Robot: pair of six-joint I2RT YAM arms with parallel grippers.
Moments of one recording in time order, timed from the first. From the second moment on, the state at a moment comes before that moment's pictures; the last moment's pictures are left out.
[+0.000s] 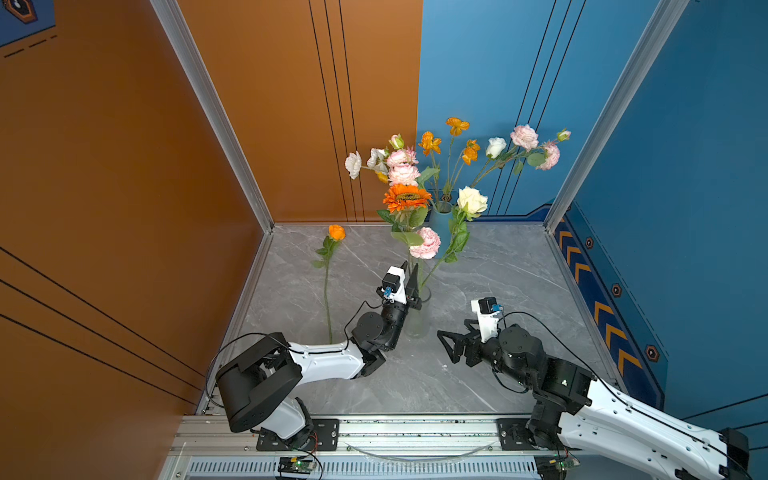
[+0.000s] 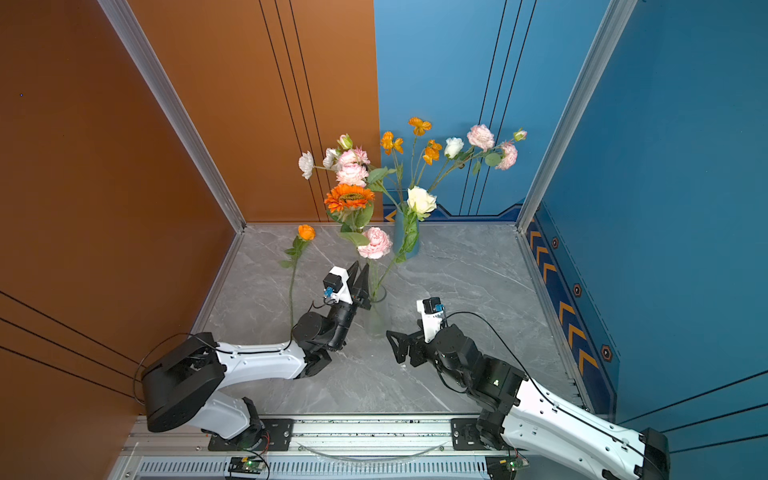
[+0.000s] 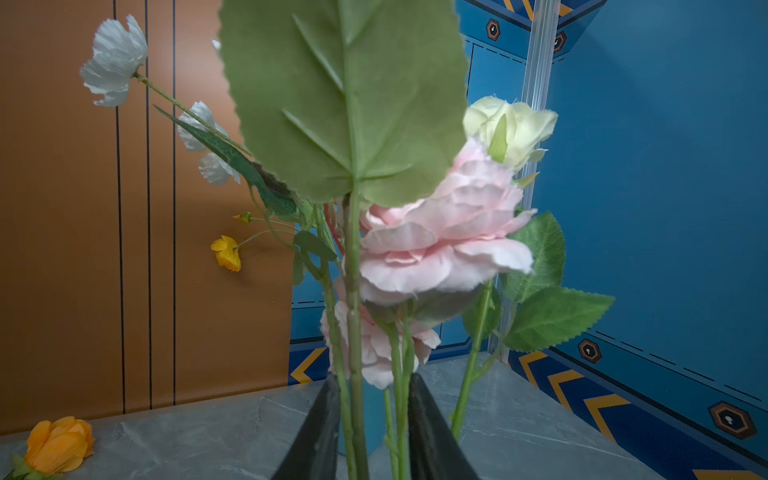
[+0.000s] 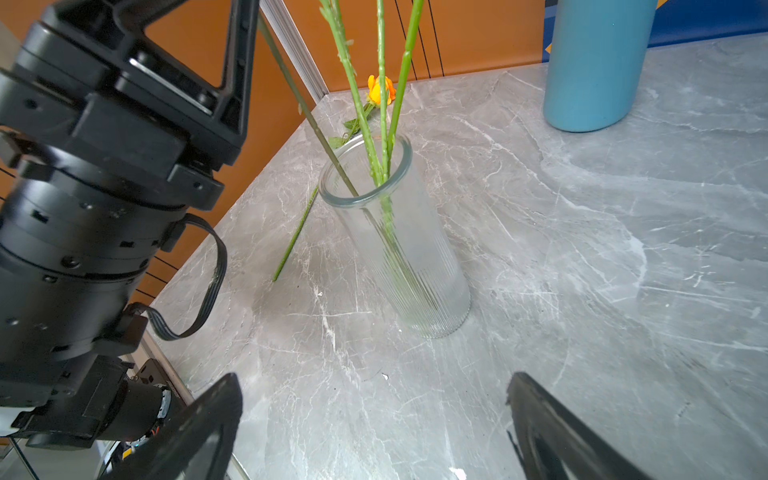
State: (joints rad) left arm -0.97 1.49 0.63 1.30 -0.57 0.10; right arm 0.97 0.69 0.56 -0.27 0.21 0.54
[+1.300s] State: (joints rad) left arm -0.28 0.87 0.71 -0.11 -0.34 -0.24; right arm 1.07 0.77 0.56 -0.20 0.21 0.54
